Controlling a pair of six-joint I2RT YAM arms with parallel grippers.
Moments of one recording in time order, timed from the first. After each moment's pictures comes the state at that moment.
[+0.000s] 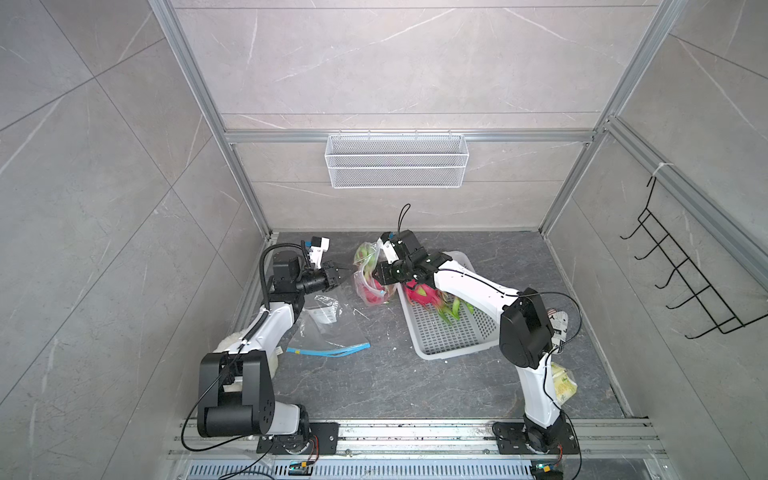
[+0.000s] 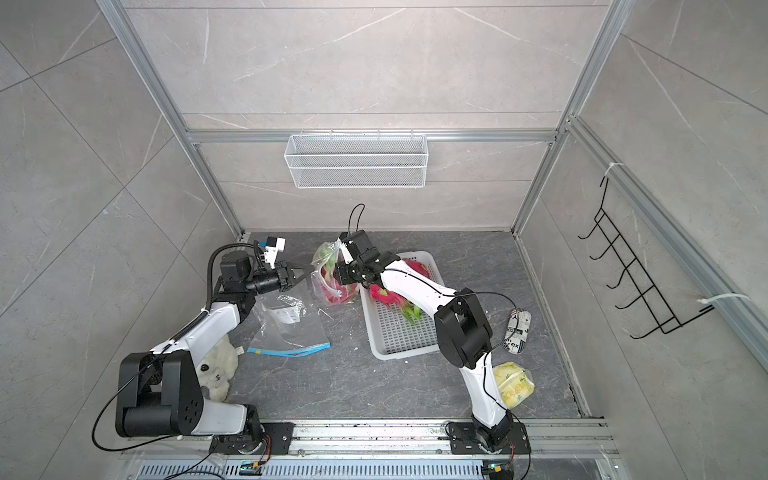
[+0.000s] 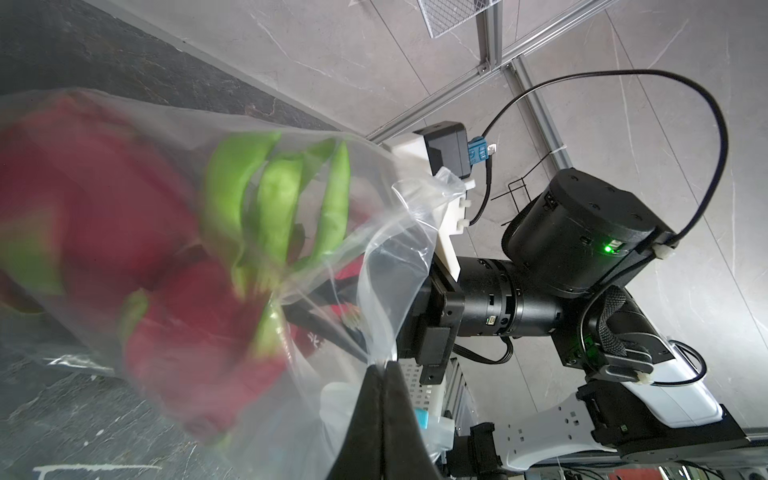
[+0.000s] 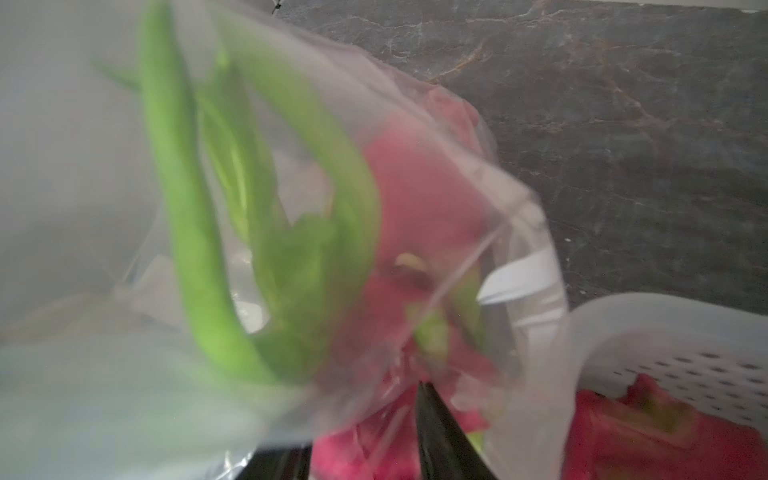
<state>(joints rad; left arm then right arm) 0.00 1.41 0.88 0.17 1.06 -0.66 0.71 2.11 1.84 -0.48 -0.15 0.34</state>
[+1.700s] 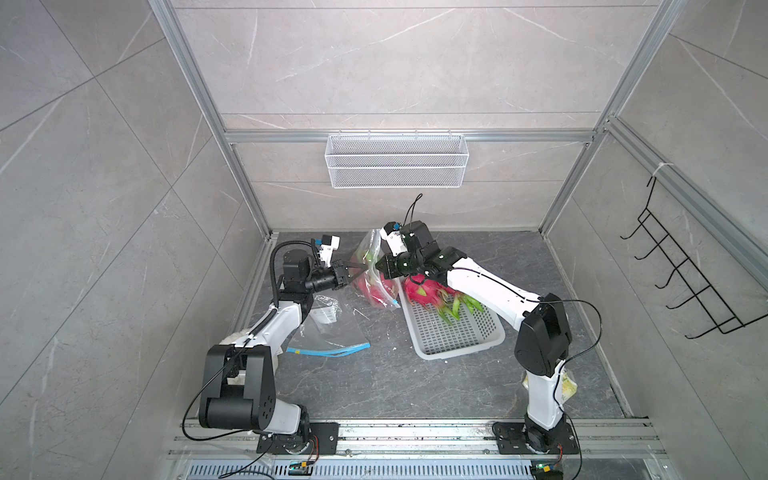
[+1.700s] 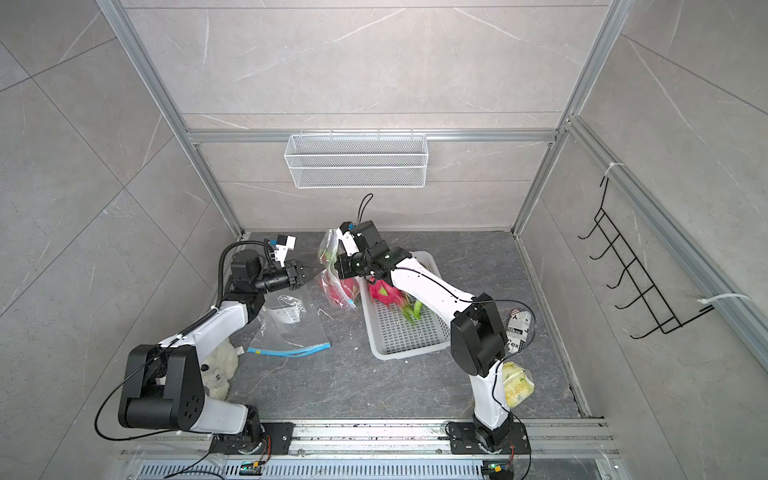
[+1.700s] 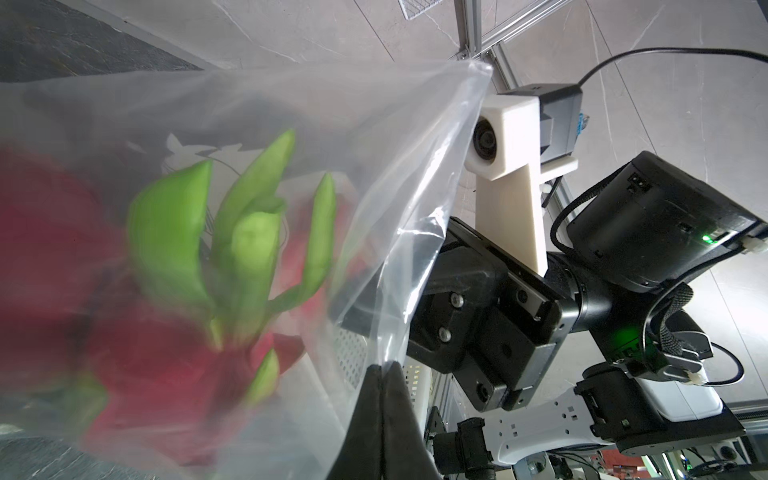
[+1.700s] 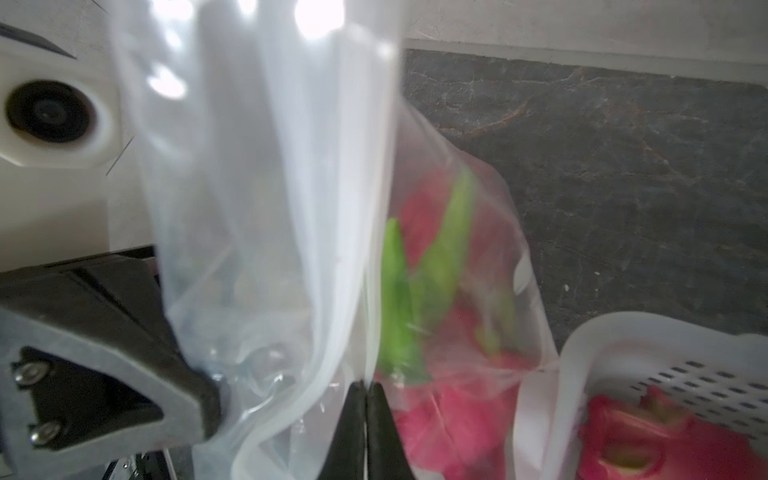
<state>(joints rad) -0.09 1.45 0.87 0.32 1.05 -0.76 0.70 1.99 1.80 -0.45 -0.28 0.34</state>
